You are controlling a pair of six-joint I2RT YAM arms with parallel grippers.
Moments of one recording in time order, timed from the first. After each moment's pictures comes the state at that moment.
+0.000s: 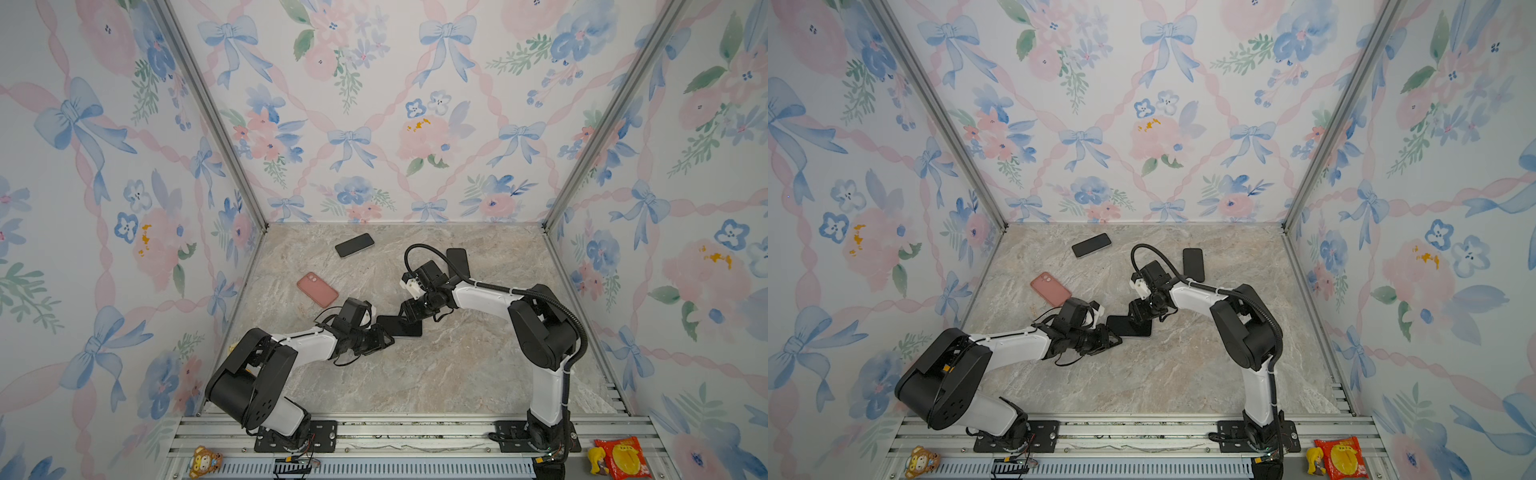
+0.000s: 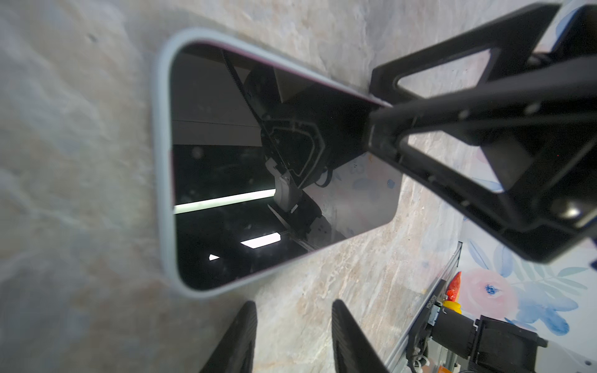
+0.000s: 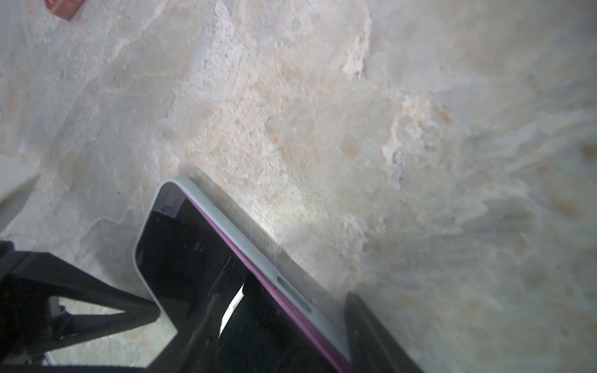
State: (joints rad) left arm -0.52 1.51 0.55 0.03 0.48 -0.77; right arm 0.66 1.99 1.30 -0.43 -0.35 0.22
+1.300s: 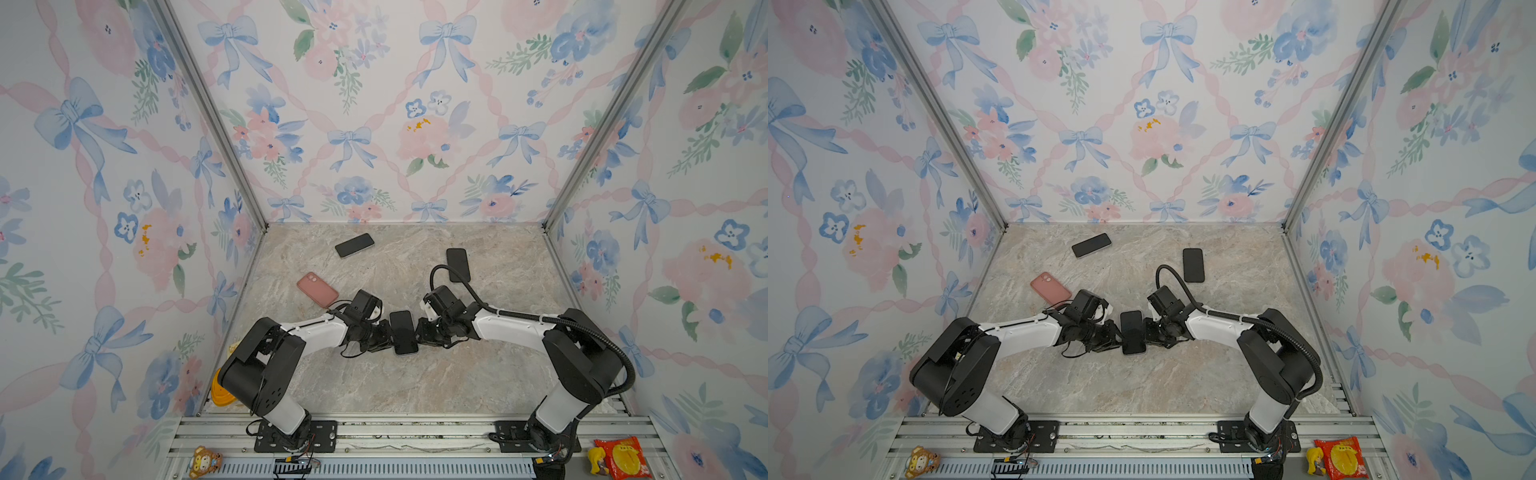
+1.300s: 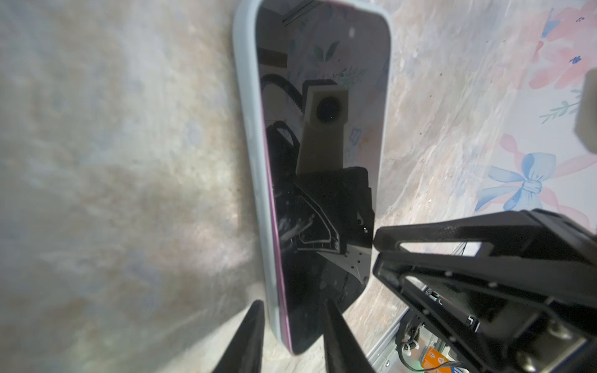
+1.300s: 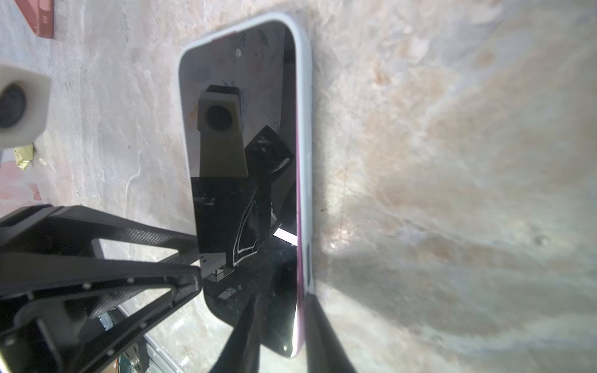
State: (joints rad) left arm -0.56 1.57 0.72 -0.22 0.48 -0.78; right arm 0.74 1.70 0.93 -0.31 -0.31 0.74
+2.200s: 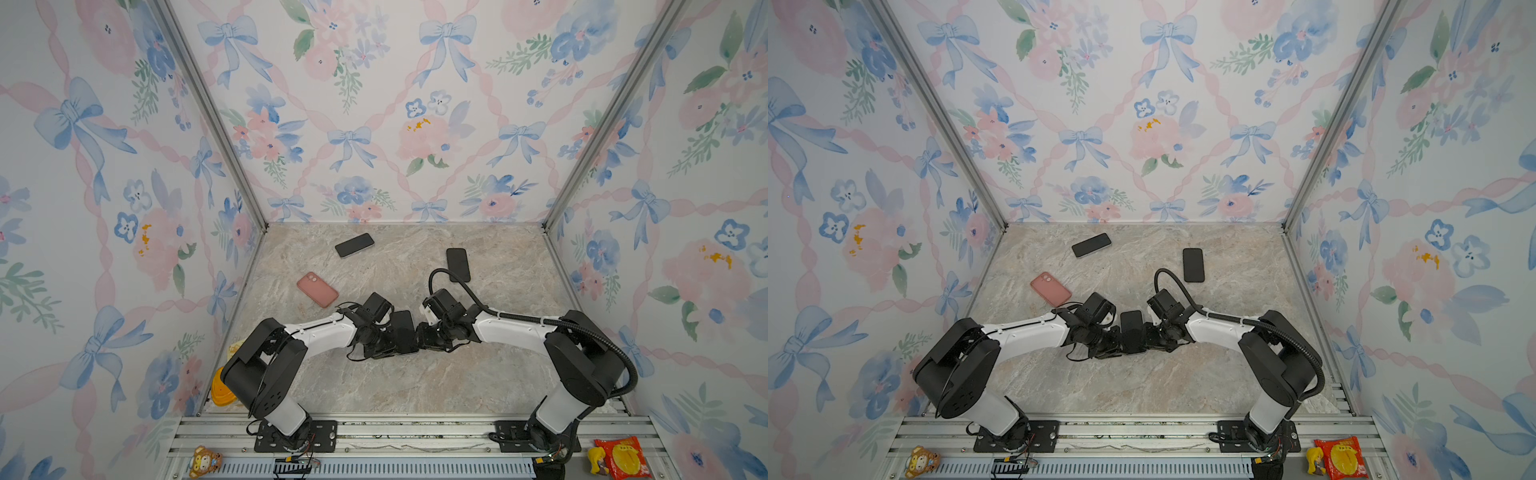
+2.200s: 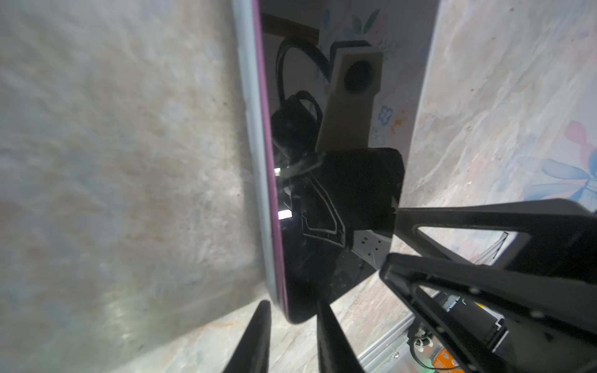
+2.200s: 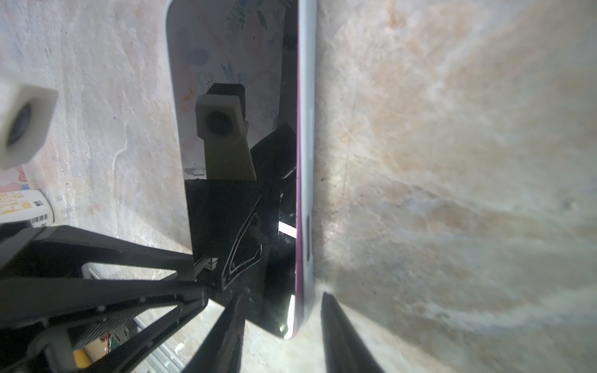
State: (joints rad) left arm -0.67 1.58 0.79 -0.39 0.40 -0.85; right arm 0.76 1.68 0.91 -0.34 -0.32 0.72
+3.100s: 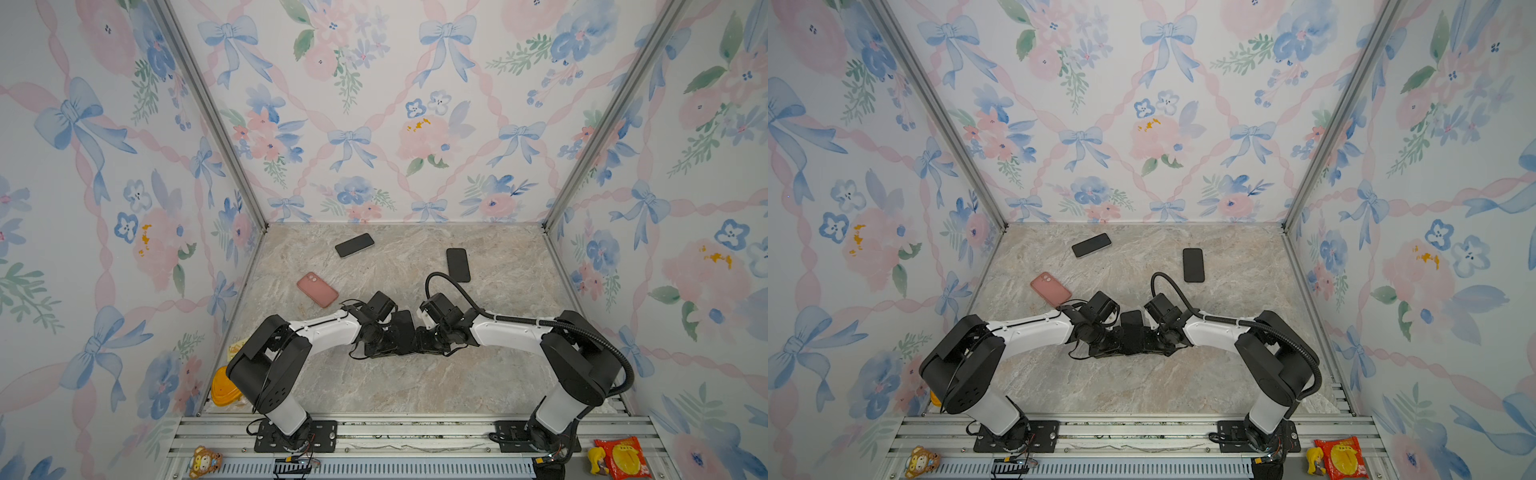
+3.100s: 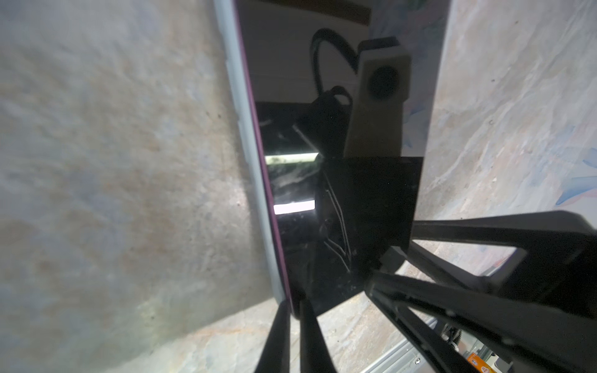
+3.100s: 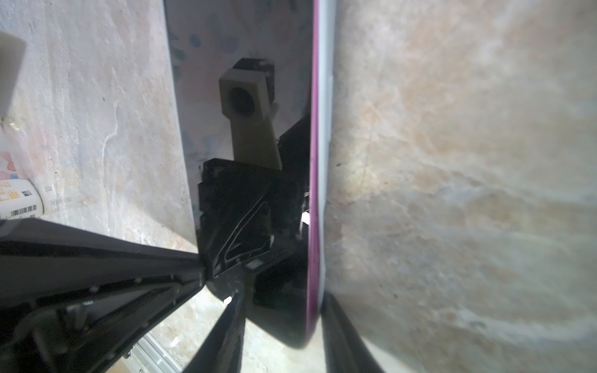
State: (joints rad) left arm -0.68 1.63 0.83 -0.43 0.36 -0.79; right arm 0.79 1.70 0.89 -0.30 -0.32 0.73
